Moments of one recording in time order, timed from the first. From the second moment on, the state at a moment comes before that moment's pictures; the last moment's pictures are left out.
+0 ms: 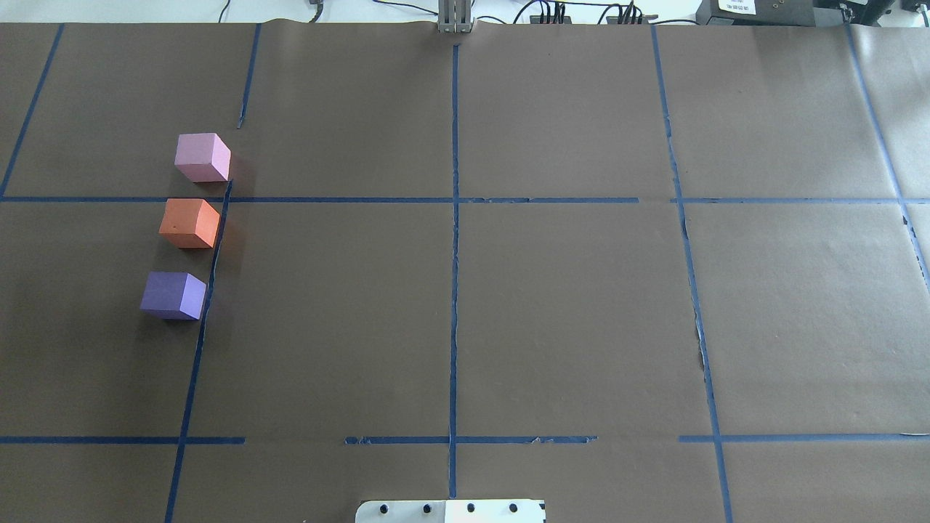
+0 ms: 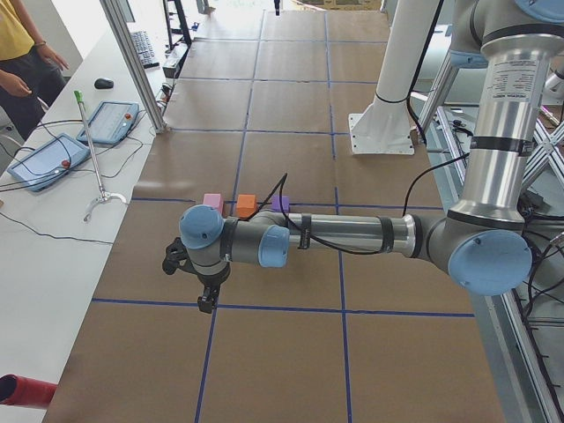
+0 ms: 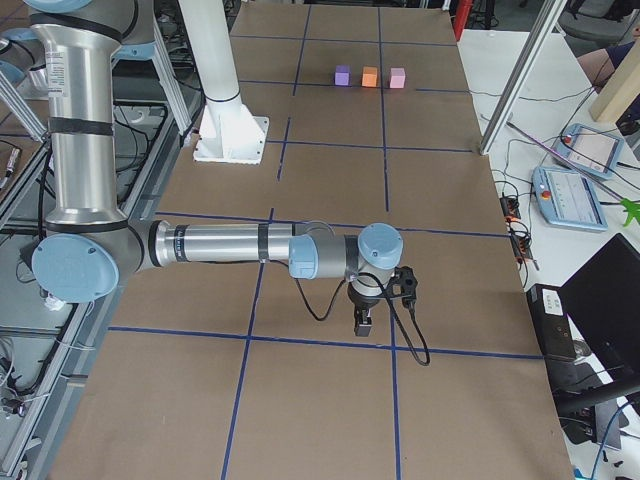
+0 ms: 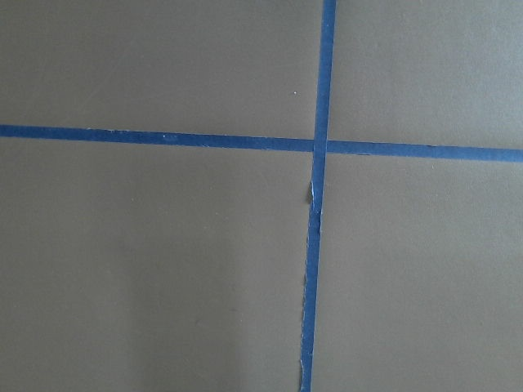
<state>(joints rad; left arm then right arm) -1.58 -1.67 -1.49 -1.66 -2.36 0.12 1.48 -1.59 1.63 -1.57 2.36 0.05</state>
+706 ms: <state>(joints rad) -1.58 -1.67 -1.49 -1.66 -2.36 0.12 1.48 -1.59 1.63 -1.57 2.36 0.05</state>
